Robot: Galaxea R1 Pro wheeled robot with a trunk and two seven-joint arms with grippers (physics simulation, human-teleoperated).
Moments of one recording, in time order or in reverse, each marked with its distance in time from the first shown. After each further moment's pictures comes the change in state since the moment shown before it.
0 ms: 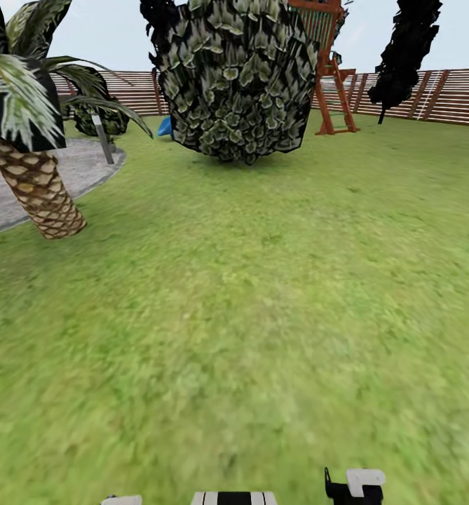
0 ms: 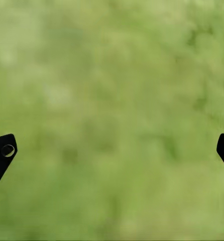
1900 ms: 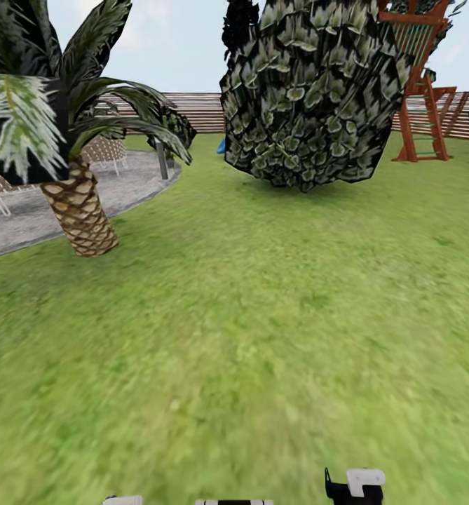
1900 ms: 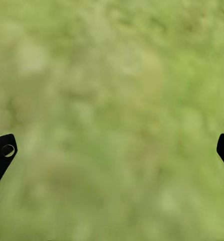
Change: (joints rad) left arm 0.000 -0.001 0.000 0.000 0.000 0.000 0.000; right arm 0.000 0.000 0.001 0.000 0.000 -0.001 0.000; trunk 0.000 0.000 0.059
